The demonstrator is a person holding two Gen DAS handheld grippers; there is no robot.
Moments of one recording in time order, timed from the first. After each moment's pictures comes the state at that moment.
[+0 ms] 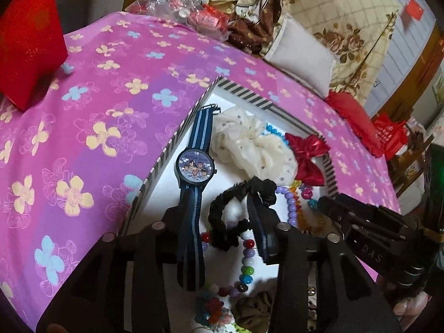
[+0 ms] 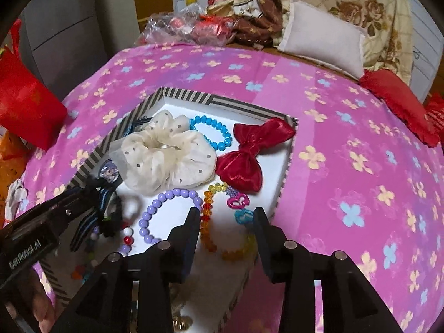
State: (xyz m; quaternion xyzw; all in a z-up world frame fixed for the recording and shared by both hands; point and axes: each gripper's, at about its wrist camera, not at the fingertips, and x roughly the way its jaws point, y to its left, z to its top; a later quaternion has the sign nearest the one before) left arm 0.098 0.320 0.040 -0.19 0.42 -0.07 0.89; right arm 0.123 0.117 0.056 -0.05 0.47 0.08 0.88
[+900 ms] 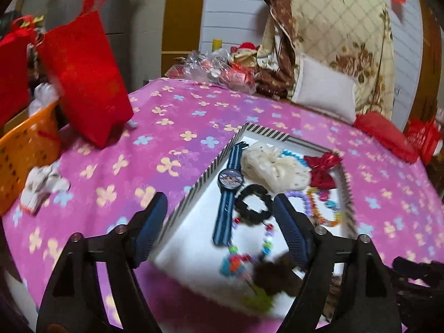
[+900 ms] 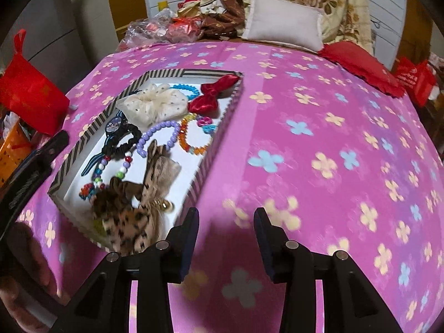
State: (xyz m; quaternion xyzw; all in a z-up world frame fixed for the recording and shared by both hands) left arm -0.001 0.292 0.074 -0.09 0.29 0.08 0.95; right arm -0.008 0.069 0.063 0.00 0.47 0.02 0.88
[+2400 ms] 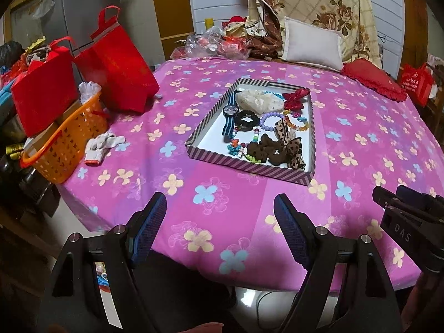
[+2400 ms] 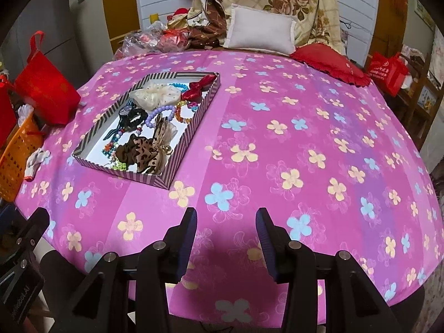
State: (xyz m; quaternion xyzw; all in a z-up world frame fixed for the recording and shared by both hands) left arm -0.161 0.242 0.108 0.01 0.38 0.09 0.92; right arm -0.127 0.057 0.094 0.00 0.45 -0.01 0.89
